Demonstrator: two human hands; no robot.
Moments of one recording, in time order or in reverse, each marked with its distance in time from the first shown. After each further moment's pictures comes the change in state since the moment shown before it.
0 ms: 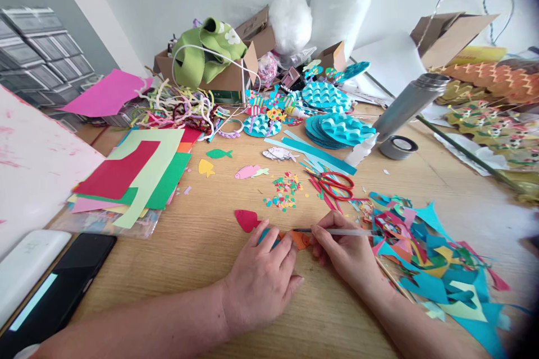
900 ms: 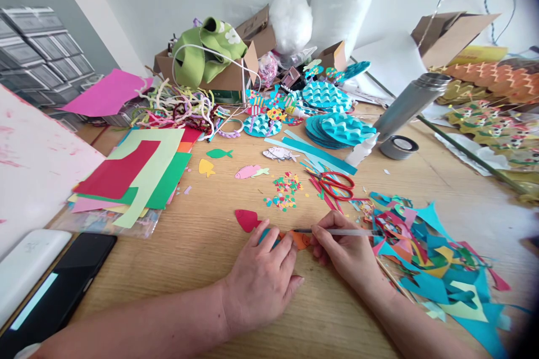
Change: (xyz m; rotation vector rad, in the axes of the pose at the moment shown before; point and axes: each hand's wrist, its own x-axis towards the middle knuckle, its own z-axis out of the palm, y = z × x) left_hand -0.001 0.000 0.001 0.005 0.008 0.003; right_hand 0.000 0.000 -0.001 0.007 -0.006 0.005
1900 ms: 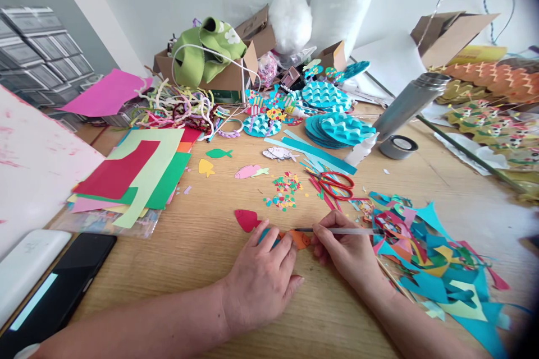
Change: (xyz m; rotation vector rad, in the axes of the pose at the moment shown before) left_hand 0.000 0.000 0.000 -0.013 -0.006 -0.007; right_hand 0.000 0.000 0.000 0.005 0.039 0.021
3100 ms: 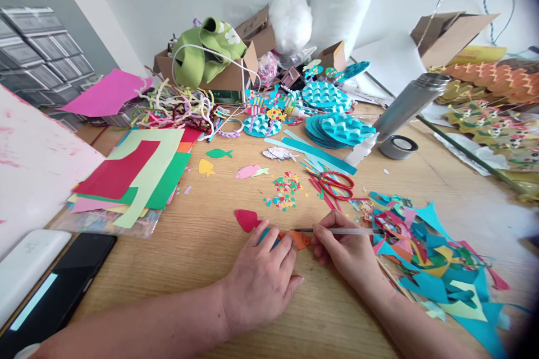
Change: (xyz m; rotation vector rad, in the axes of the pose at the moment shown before) left_hand 0.000 0.001 -0.001 0.007 0.006 0.000; right_hand -0.001 -0.003 0.000 -0.014 -0.008 0.004
